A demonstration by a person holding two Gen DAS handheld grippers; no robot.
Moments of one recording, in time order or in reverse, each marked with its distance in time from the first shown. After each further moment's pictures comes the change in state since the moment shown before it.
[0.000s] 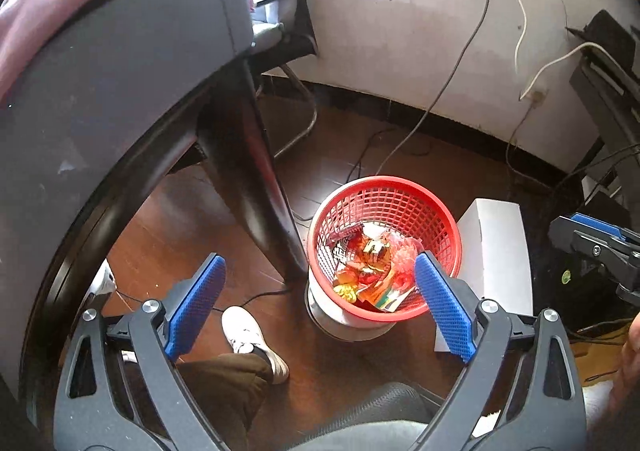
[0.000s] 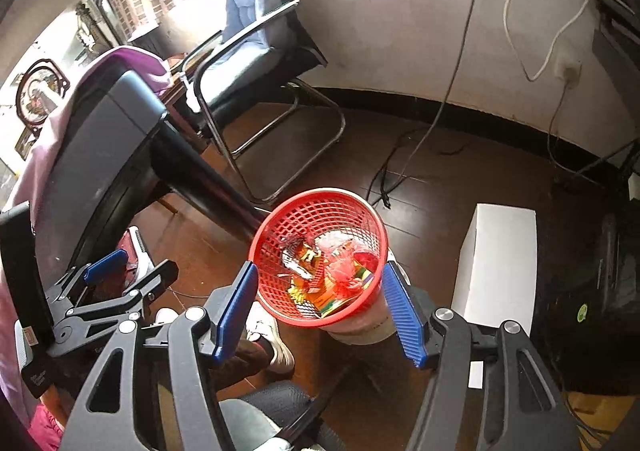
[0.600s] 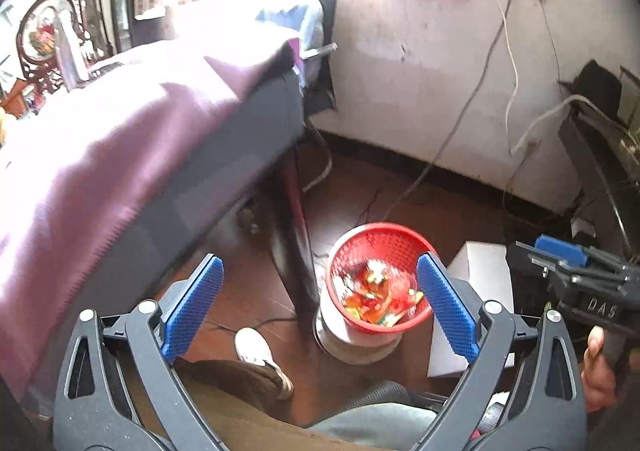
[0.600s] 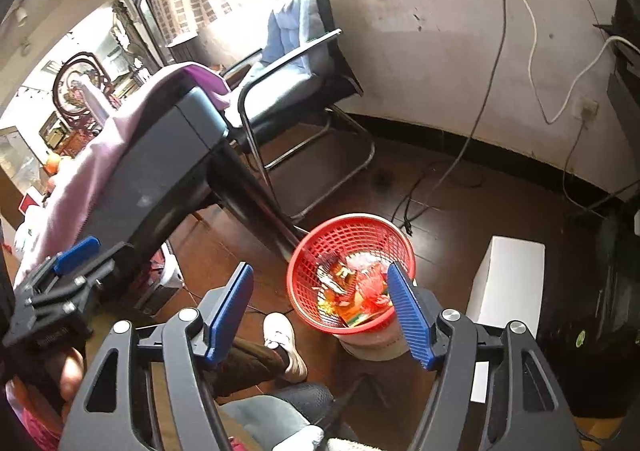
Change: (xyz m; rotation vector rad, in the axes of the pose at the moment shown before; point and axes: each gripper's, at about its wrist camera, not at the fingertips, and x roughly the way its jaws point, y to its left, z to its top) left arm -0.108 0.020 0.004 -0.052 -0.179 0.041; right arm -0.051 0.038 0.002 -0.085 -0.087 0.072
